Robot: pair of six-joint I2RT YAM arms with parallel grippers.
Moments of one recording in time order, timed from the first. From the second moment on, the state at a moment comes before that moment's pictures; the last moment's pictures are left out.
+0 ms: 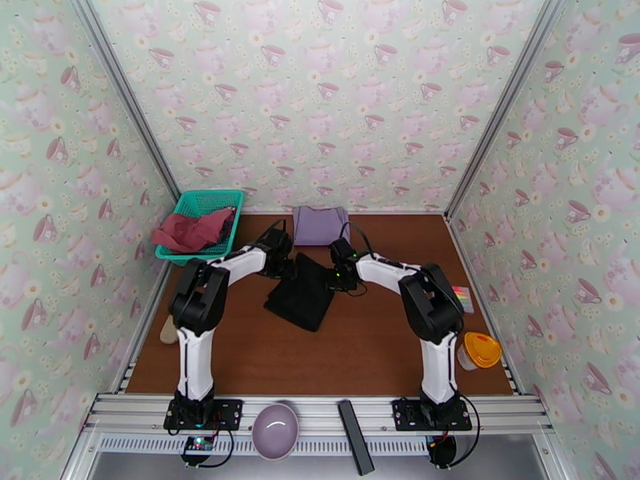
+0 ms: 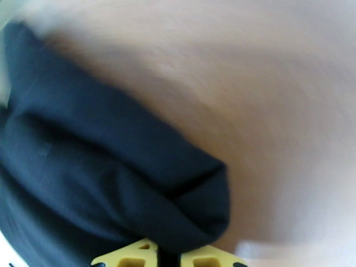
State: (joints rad) left arm -0.39 2.18 1.58 -0.51 0.19 -0.26; right arm 0.56 1.93 1.24 -0.49 -0.09 0.55
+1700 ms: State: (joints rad) left arm -0.45 1.77 0.95 -0.18 0.32 -0.81; right arm 0.38 2.12 1.54 -0.68 -0.26 0.13
